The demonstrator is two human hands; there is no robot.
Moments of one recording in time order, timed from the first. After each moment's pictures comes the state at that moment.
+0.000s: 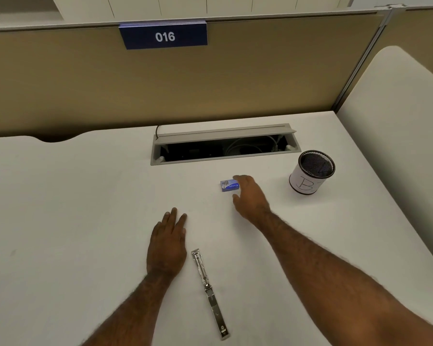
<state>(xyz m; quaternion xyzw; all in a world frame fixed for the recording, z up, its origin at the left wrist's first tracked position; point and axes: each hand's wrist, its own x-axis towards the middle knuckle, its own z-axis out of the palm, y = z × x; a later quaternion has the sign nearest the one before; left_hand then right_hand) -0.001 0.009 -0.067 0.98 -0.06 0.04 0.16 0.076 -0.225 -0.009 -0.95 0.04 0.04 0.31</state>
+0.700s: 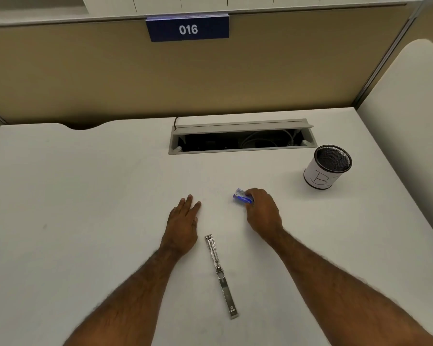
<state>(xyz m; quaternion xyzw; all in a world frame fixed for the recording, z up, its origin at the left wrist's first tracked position) 0.005 0.016 -0.057 0.97 -0.09 -0.04 0.22 0.025 -0.216 -0.036 -0.94 0.05 -0.01 0.33</state>
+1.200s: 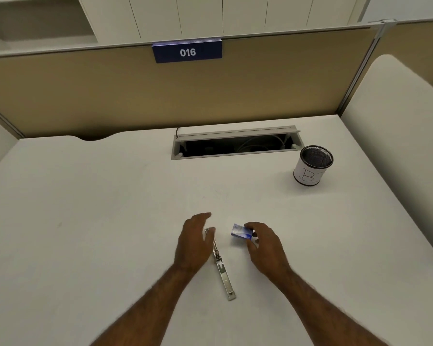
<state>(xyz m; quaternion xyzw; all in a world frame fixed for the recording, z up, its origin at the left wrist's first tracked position) -0.072 -0.023 -0.007 0.92 -0.05 0.08 0.39 -0.098 -0.214 -0.024 -0.90 0.03 -0.03 0.43</state>
